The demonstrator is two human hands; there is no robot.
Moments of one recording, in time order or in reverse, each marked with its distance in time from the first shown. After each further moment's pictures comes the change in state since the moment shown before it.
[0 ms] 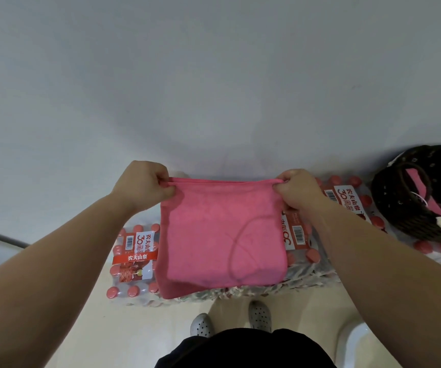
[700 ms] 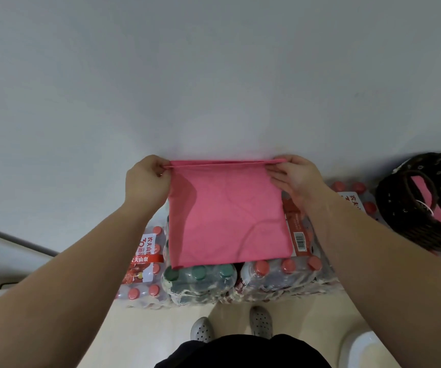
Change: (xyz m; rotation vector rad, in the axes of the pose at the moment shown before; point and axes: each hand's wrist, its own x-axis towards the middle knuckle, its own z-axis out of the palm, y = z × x) left_hand 0.007 0.017 0.021 -0.363 0.337 -0.344; right_hand 0.015 -0.028 -0.004 0.859 -0.091 0.109
